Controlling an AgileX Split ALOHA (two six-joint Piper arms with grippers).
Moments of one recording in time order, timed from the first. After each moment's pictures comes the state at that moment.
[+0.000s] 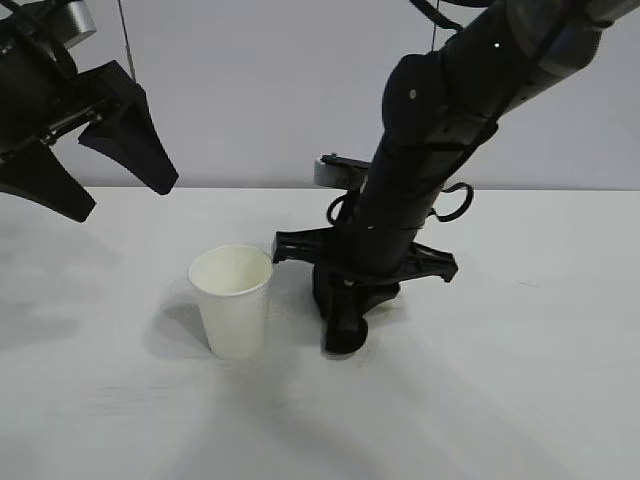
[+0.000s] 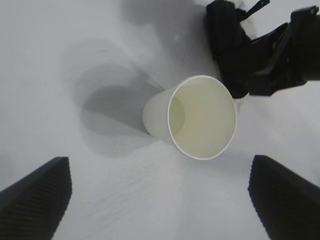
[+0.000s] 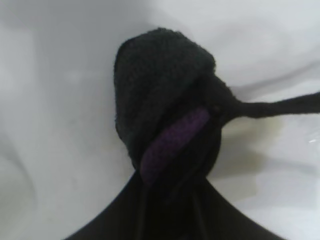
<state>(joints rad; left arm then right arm) -0.18 1.72 -1.17 -0.67 0.84 0.55 0.55 2.15 -1.38 0.17 0.54 0.23</state>
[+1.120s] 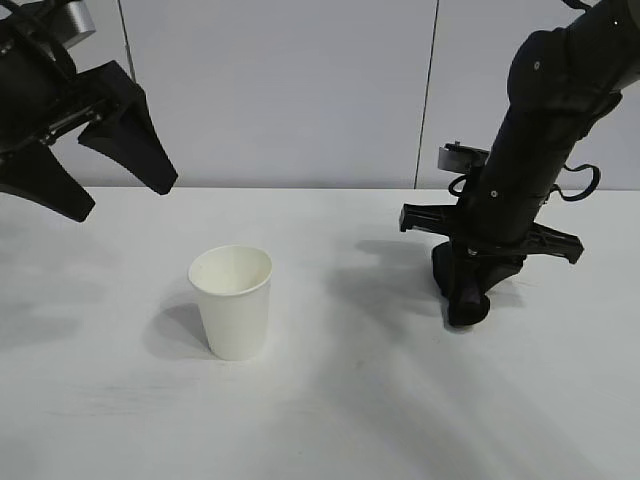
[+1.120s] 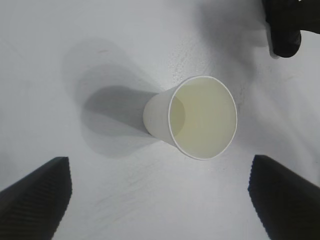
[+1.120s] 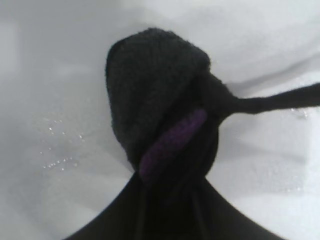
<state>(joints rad) -0.18 1.72 -1.17 -0.67 0.84 0.55 0.21 2.02 -1.36 0.16 0.77 0.13</state>
